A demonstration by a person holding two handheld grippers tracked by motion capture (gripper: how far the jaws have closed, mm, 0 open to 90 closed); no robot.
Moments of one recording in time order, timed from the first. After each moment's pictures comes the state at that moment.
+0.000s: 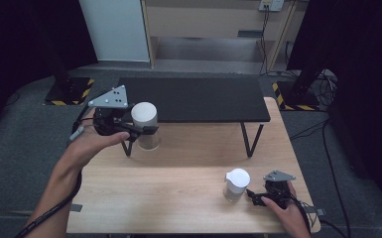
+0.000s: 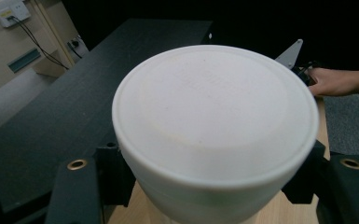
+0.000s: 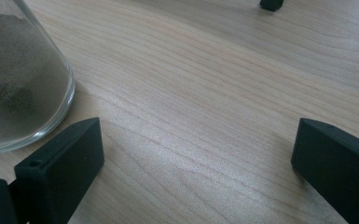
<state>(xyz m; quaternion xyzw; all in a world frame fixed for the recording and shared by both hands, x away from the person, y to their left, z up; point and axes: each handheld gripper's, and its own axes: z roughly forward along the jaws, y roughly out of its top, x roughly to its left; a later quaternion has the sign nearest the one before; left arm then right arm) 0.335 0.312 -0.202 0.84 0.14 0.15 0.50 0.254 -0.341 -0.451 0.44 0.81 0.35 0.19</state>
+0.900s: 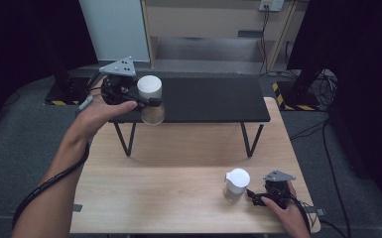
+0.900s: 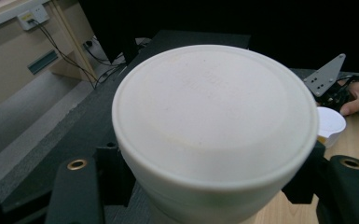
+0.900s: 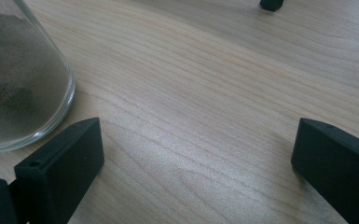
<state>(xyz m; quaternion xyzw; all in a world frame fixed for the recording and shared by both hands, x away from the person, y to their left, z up) 0.390 0.303 -0.176 0.84 0.15 0.16 0.49 0.254 -0.341 -0.451 0.43 0.81 0.35 0.19</state>
